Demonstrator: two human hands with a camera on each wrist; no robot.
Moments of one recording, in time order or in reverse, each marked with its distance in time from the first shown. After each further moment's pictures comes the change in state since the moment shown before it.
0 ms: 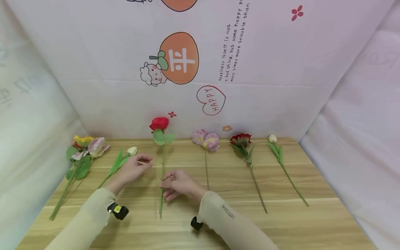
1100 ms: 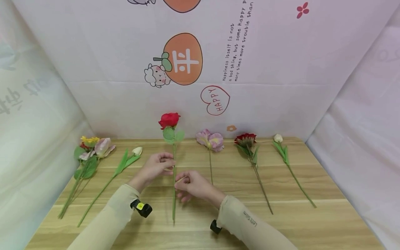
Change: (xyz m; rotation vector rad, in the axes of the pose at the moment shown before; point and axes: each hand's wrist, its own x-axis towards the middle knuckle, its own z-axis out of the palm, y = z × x) left_hand 0.017 0.038 0.041 -0.431 -0.125 -0.124; right_hand -0.033 -0.007 -0.021 -0.115 -0.002 -0.089
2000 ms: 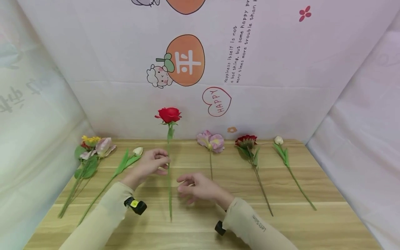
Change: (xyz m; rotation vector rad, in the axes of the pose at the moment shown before) left_hand -0.004 0.008 -0.018 0.037 0.038 0.024; right_hand -0.018 -0.008 -0.013 -0.051 -0.126 -0.032
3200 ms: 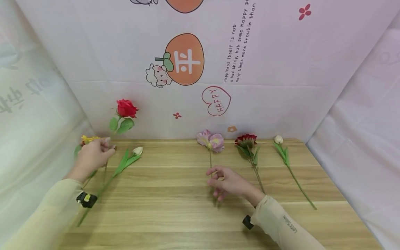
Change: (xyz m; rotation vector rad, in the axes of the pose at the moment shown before) left_hand -0.050 0.017 -0.141 0.915 0.383 0.160; right_hand -0.050 0.013 -0.069 -0.063 0.136 0.073
